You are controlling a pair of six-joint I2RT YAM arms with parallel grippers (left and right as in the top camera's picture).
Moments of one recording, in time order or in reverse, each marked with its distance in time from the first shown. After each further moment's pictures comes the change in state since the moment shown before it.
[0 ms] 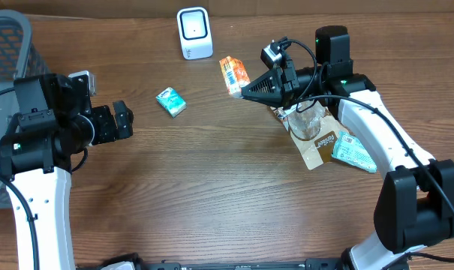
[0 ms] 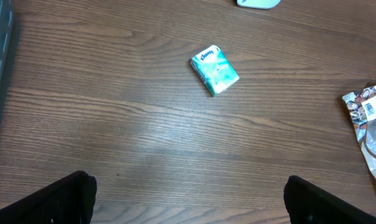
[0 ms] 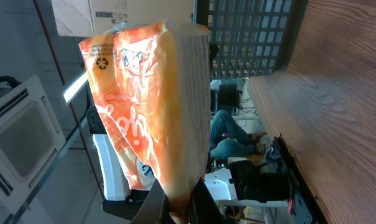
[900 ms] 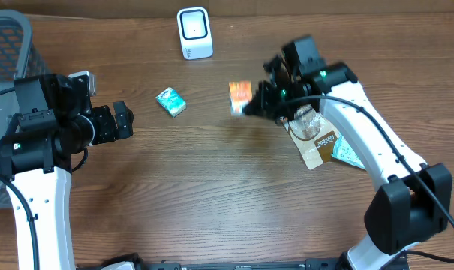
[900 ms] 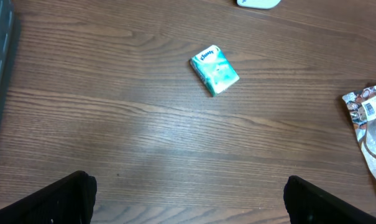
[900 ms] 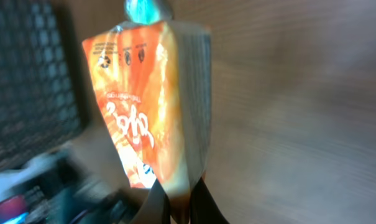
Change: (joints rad) left arm 0.000 0.000 0.000 0.000 0.000 0.000; right arm 0.160 0.023 0.254 -0.747 1.011 -0.359
